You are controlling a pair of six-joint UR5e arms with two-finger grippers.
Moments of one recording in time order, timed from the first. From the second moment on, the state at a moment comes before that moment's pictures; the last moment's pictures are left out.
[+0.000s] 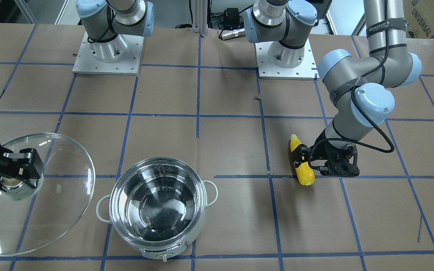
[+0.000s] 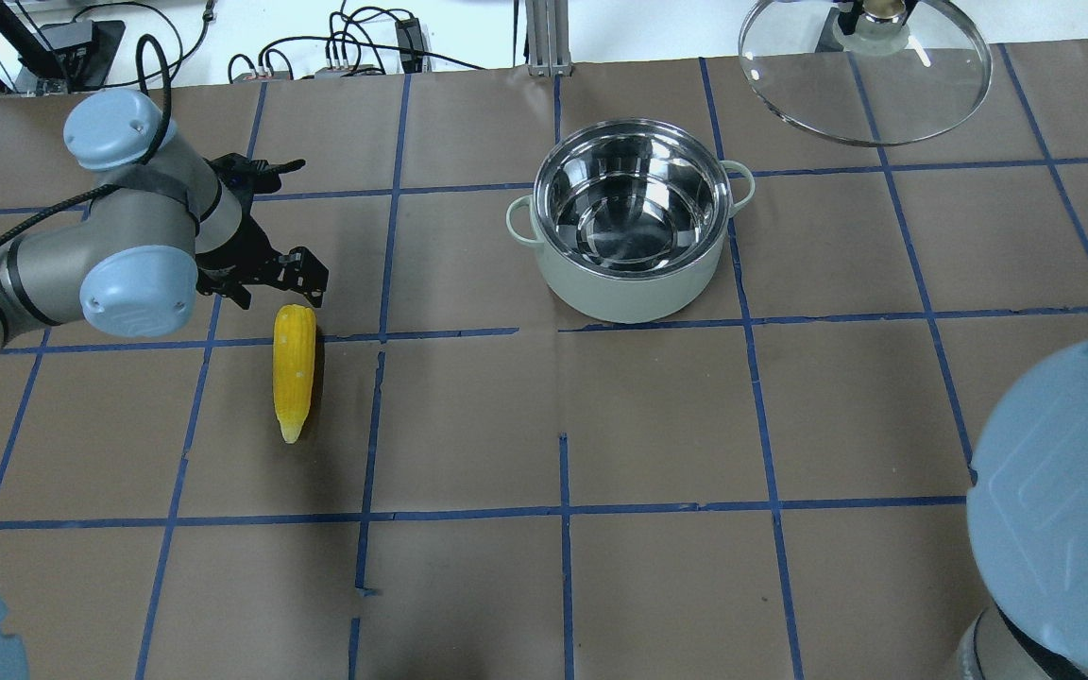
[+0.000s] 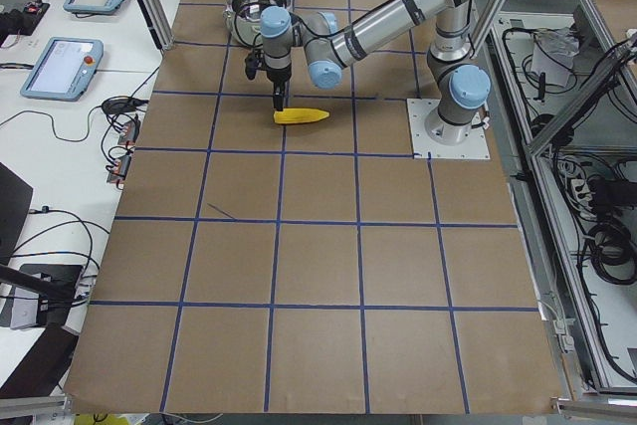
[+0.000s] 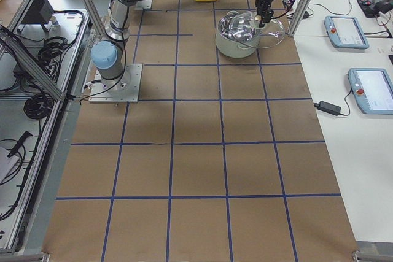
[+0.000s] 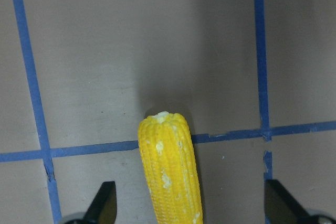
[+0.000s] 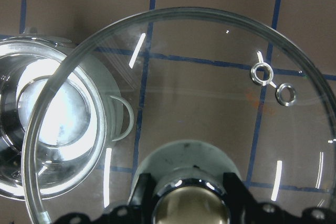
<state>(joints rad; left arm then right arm) -1.38 -1.88 -1.92 -0.88 1.54 0.21 1.46 -1.10 0.91 -1.42 -1.57 -0.23</state>
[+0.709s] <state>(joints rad) -1.35 -1.95 -2.04 -0.67 1.55 0.21 1.43 -1.07 0.90 -1.40 -1.53 -0.23</state>
